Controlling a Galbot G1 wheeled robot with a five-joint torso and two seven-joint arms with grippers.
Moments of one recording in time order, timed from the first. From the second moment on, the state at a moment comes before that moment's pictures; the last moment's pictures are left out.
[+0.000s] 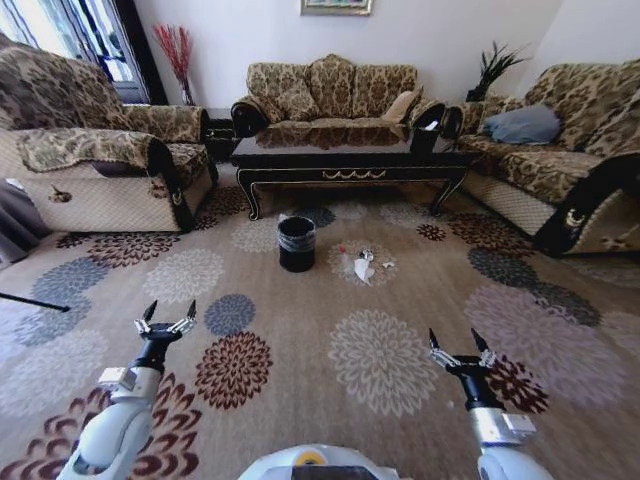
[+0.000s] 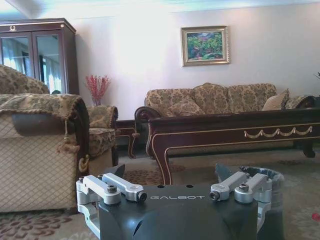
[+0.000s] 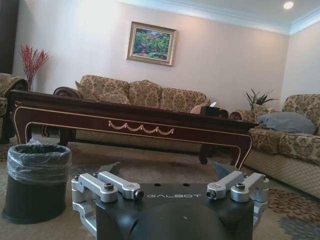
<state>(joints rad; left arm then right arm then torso) 1.65 -1.05 -0.77 -2.05 -0.49 -0.16 -0.04 -1.80 1.32 0.84 2.04 0.27 0.30 -0.04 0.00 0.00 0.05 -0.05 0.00</state>
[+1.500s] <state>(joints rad) 1.56 -1.00 -0.70 -2.05 -0.53 -0.10 -0.04 -1.82 1.33 0.82 2.06 0.23 0.31 -0.02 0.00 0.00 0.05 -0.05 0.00</state>
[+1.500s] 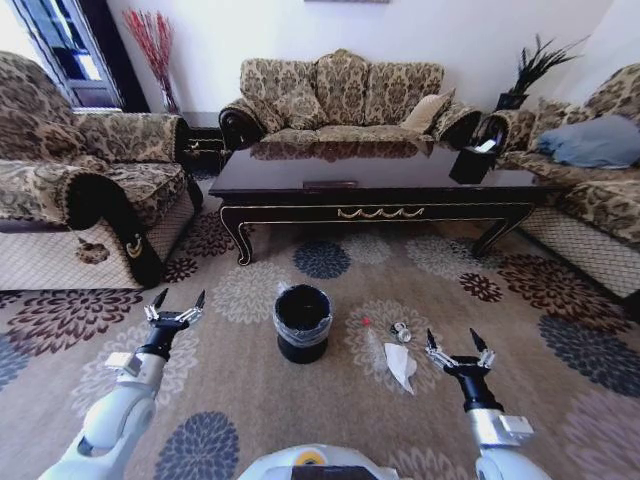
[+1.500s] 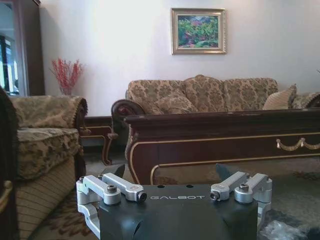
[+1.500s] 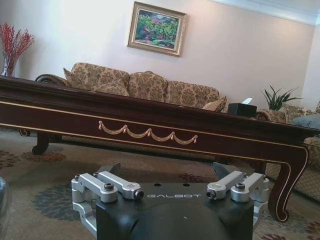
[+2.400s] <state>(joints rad) 1.12 -0.79 -0.19 -2.16 -1.13 0.49 -0.55 -1.74 1.29 0.77 1.96 0.24 0.35 0.01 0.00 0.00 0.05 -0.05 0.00</state>
